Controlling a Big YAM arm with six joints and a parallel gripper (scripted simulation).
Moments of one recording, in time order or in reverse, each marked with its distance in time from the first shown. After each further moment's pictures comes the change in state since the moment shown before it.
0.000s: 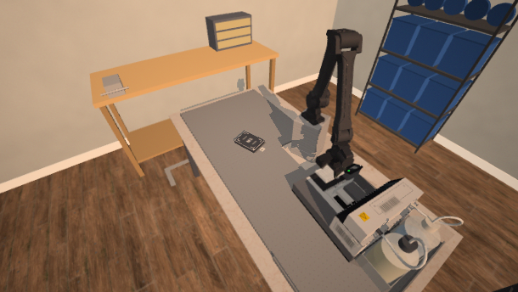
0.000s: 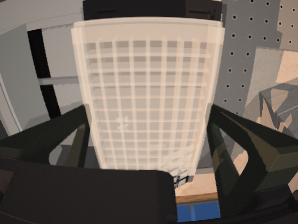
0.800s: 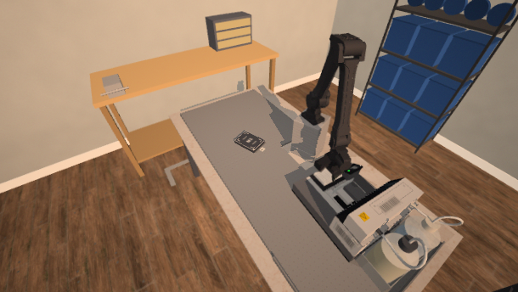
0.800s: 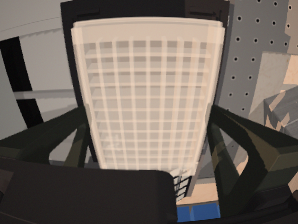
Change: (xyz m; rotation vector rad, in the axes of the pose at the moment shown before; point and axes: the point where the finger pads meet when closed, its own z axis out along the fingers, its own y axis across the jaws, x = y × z) arm 0.002 -0.006 0.029 0.012 0.004 0.000
